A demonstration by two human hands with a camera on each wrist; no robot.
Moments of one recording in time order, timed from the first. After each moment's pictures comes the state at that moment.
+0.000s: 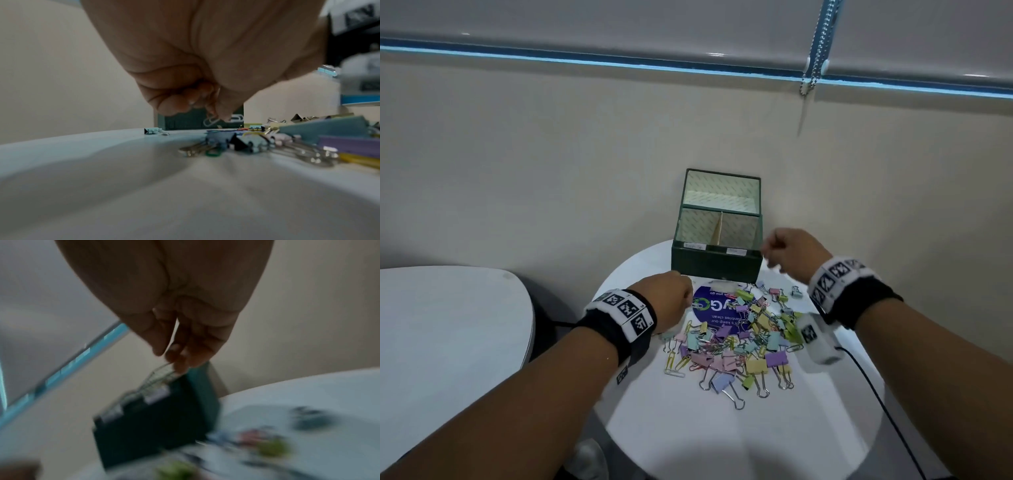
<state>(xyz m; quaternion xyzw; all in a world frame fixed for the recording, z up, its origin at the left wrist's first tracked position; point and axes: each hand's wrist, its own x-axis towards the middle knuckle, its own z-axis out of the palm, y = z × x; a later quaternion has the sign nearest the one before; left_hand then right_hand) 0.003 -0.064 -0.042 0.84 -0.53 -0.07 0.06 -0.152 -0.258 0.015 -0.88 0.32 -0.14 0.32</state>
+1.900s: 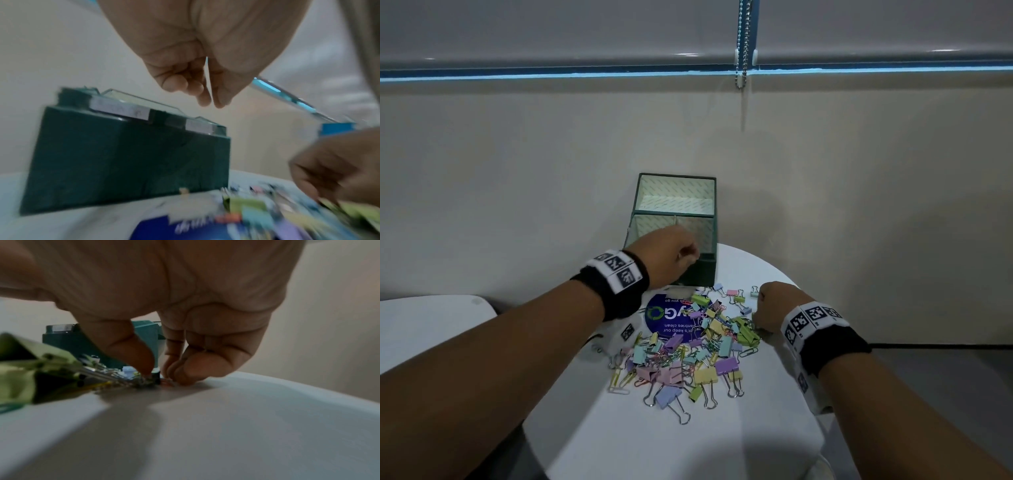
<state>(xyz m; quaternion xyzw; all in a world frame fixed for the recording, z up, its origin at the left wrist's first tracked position) -0.022 -0.160 0.016 0.78 -0.61 -0.02 0.14 -0.210 -0.297 -0.051 -0.91 0.40 0.06 0.12</state>
